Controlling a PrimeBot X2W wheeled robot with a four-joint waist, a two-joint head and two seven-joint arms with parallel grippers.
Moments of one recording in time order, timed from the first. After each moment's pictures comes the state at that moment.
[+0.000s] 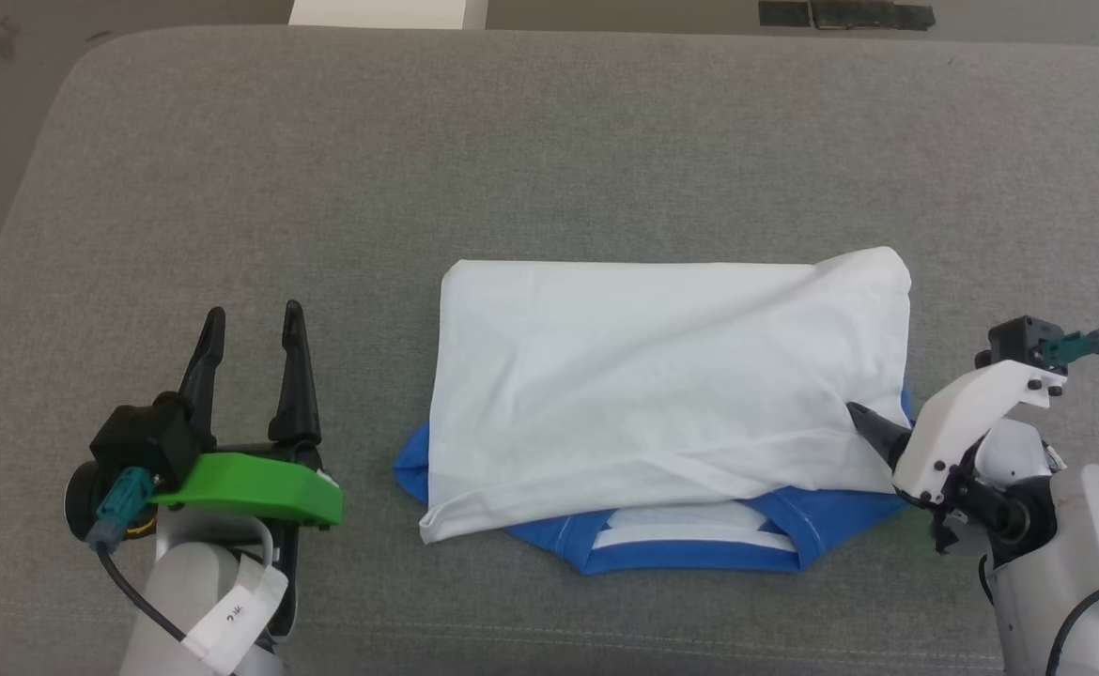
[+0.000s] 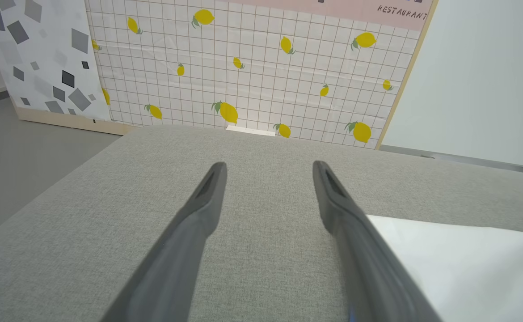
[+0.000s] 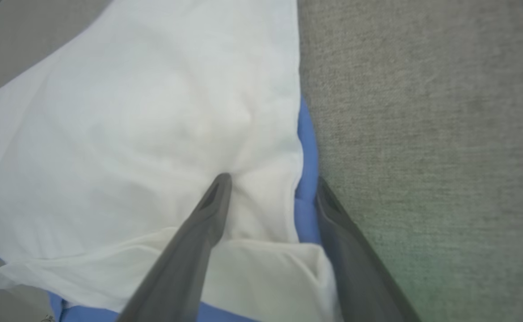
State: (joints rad) left arm -0.22 0.08 0.04 0.17 -0.21 -0.10 -0.26; right arm -0.42 -0.08 -0.17 0.55 0.43 0.13 0.64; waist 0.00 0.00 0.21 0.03
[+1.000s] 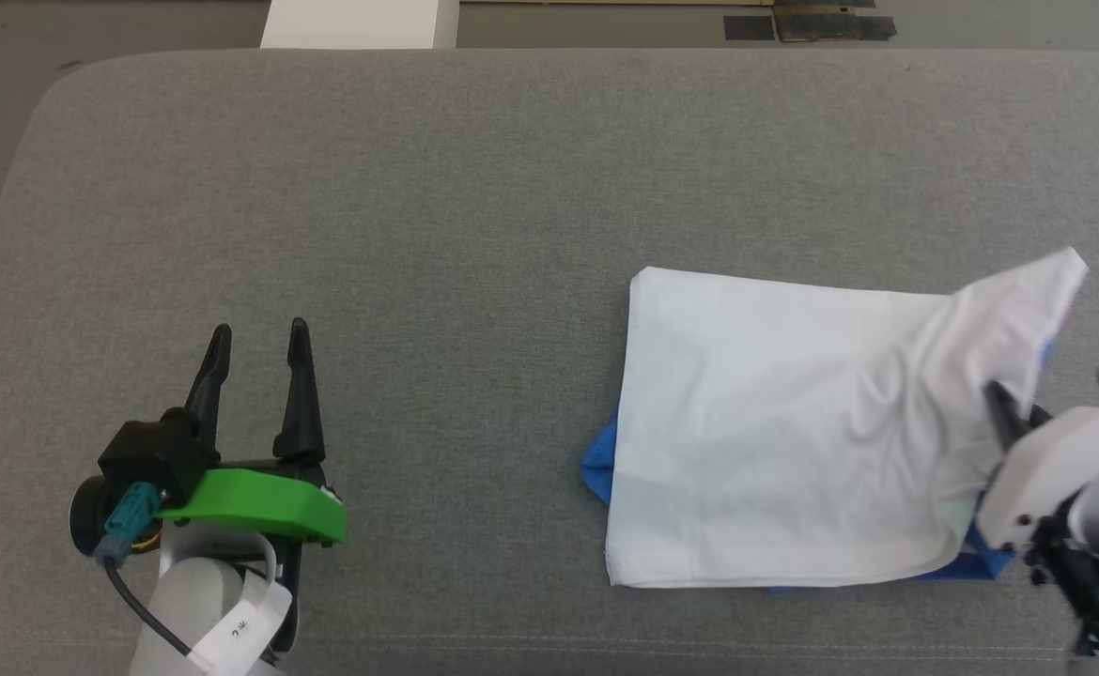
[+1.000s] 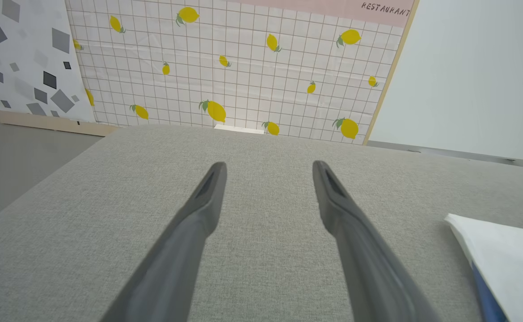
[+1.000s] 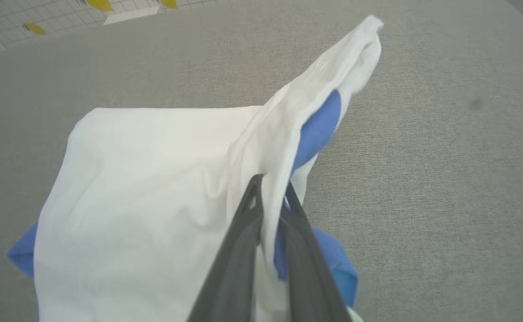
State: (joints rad) left arm -0.20 0.06 0.06 0.17 -0.18 -0.12 -0.26; right arm -0.15 -0.05 -0.28 -0.07 0.19 0.13 0.61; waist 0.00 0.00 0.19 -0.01
